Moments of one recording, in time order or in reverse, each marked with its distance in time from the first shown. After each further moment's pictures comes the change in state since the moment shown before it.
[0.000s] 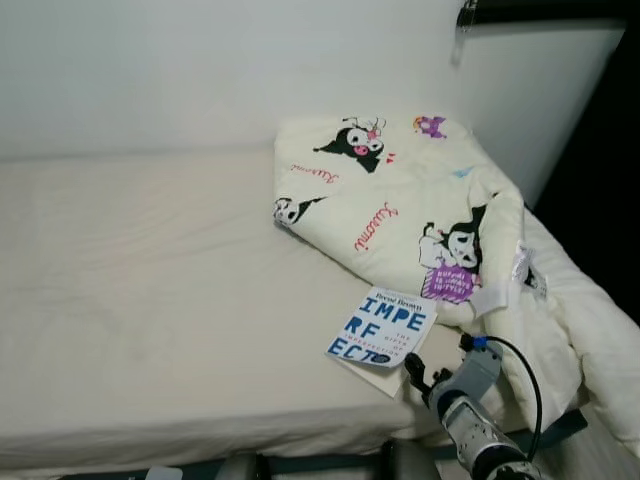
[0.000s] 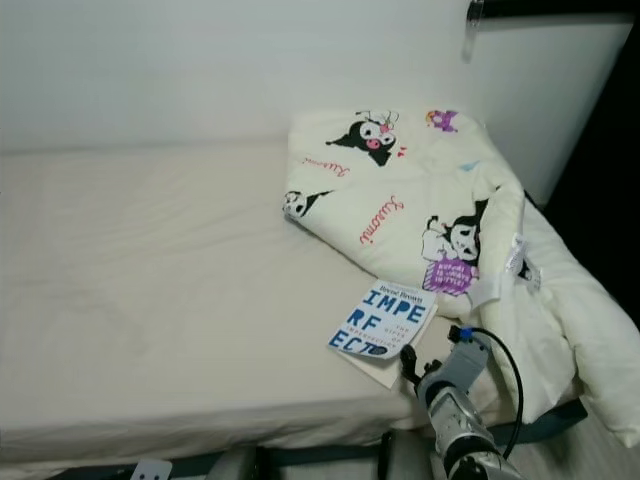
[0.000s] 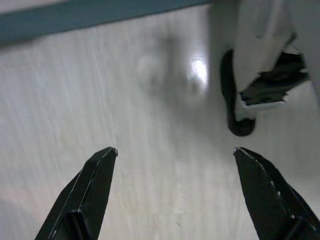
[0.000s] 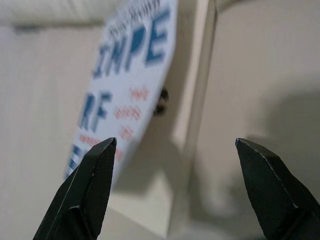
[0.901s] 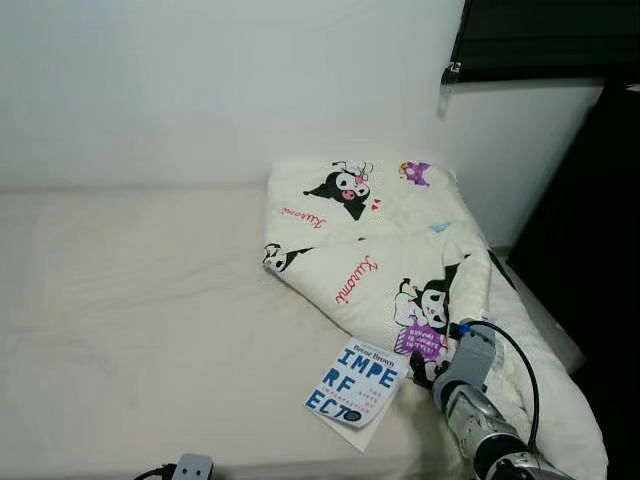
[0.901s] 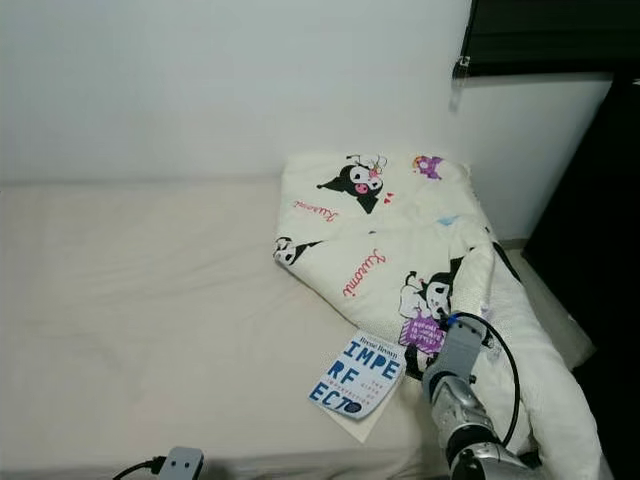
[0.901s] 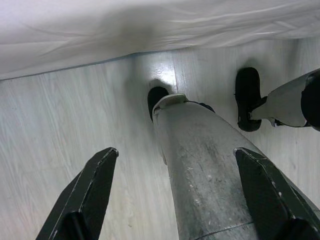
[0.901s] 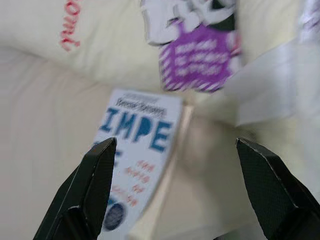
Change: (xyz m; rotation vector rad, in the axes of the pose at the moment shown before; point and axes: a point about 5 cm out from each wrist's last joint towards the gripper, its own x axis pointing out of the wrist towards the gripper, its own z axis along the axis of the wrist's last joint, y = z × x) left arm 0.002 -0.046 0.014 0.005 -0.022 -0.206; right arm 0.001 -0.003 -0.003 -0.227 0.074 -0.128
